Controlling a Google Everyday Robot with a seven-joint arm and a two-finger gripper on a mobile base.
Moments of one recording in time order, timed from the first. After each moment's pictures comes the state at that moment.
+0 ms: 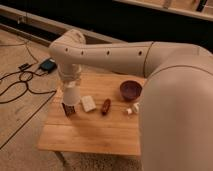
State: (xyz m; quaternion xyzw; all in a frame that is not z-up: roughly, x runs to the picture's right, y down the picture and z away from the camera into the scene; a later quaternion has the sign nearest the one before) arm -0.176 -0.009 0.700 -0.27 0.04 0.49 0.83
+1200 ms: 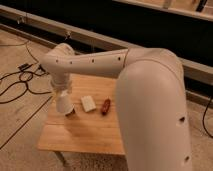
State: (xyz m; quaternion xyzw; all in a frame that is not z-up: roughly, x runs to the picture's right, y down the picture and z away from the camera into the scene) arm -0.220 0.035 0.753 -0.30 0.03 0.42 0.85
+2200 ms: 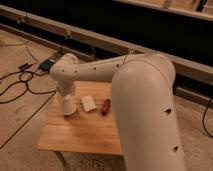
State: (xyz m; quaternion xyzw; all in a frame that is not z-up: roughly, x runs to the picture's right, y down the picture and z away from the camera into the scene) arm -0.214 0.051 0.804 -0.28 0.01 0.42 0.86
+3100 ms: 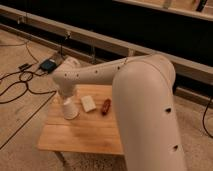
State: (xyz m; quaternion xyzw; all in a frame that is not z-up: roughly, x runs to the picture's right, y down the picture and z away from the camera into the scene) arm -0.211 0.064 0.811 -0.28 0.01 0.42 0.86
